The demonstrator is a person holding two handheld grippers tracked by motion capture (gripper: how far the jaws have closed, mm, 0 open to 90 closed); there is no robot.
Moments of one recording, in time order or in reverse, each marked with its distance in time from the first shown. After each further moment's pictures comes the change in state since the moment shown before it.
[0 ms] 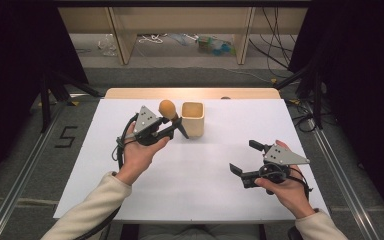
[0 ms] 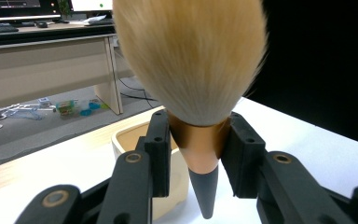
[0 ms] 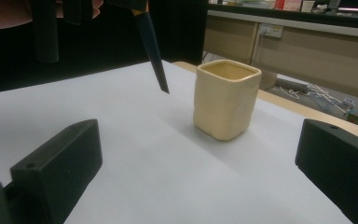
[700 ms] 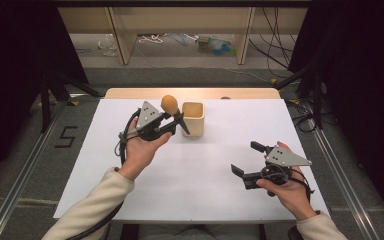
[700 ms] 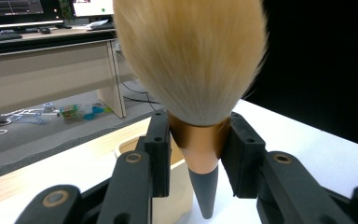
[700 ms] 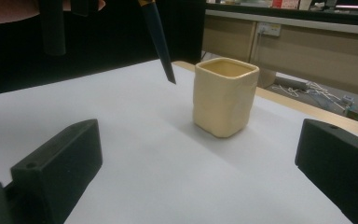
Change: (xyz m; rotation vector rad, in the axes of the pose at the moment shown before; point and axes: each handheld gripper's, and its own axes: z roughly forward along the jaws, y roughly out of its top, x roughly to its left) left arm 0.000 0.010 0.008 -0.007 0.011 0.020; right arm 0.000 -0.003 -0.004 -0.006 -0.007 0.016
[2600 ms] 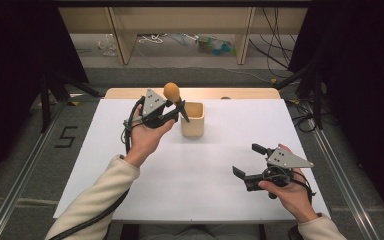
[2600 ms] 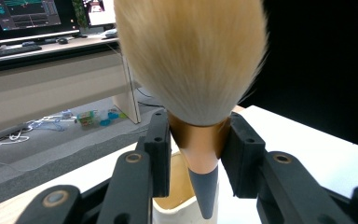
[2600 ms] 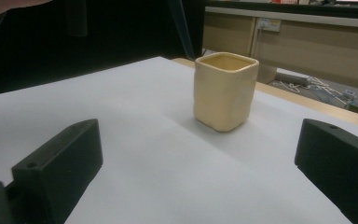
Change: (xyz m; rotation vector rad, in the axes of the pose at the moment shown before) left arm 0.008 0.020 0.021 -0.002 0.066 0.020; right arm 0.000 -0.005 -0.004 0.008 0.002 0.021
